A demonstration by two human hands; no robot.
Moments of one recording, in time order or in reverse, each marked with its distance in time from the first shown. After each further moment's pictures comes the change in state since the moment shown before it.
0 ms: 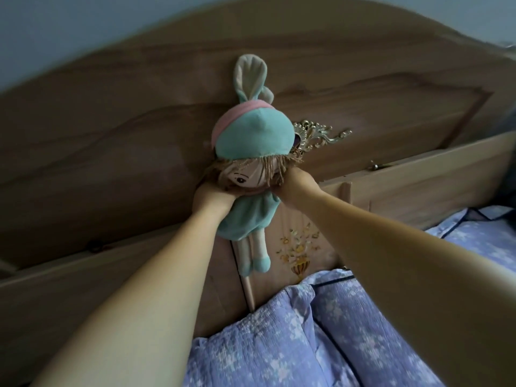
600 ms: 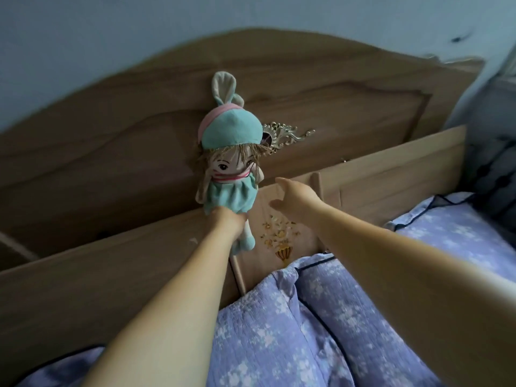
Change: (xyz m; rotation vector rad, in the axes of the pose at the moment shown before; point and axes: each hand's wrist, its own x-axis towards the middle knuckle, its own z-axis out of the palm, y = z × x) left_hand -0.109 0.002 0.038 0.076 -0.003 -0.175; right_hand -0.111 0.040 -0.017 0.000 0.015 -0.059
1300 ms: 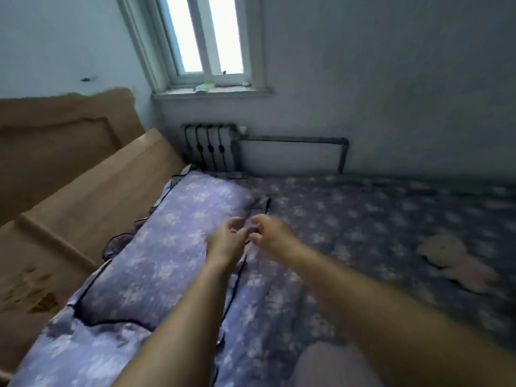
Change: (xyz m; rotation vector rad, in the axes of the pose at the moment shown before) left_hand -0.455 0.026 0.263 0.026 -0.655 0.797; right_hand -0.479 0.282 0.004 0.390 0.504 0.620
